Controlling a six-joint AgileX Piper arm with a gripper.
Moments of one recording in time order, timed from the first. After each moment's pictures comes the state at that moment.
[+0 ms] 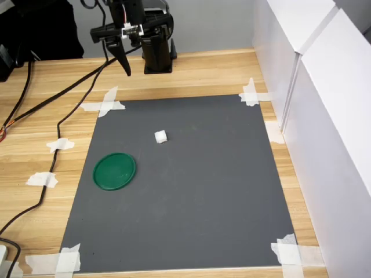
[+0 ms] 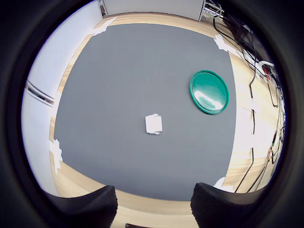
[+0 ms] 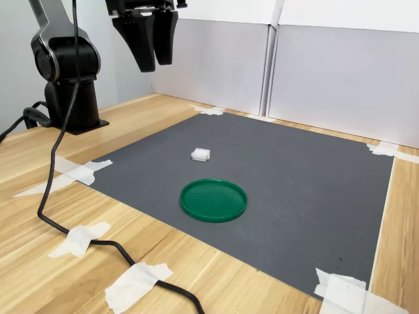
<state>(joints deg) -1.1 66.3 -53.3 5.2 62.8 -16.9</state>
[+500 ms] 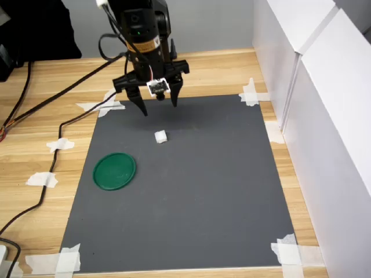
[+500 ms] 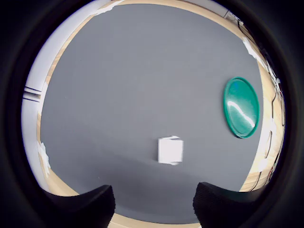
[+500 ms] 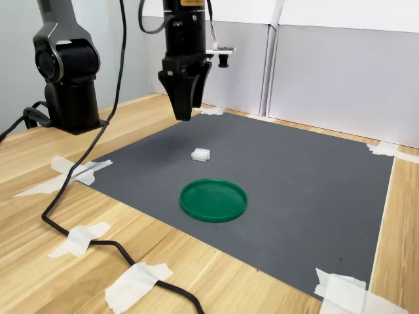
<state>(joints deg) 8.0 84.5 -53.5 0.9 52.5 -13.0</state>
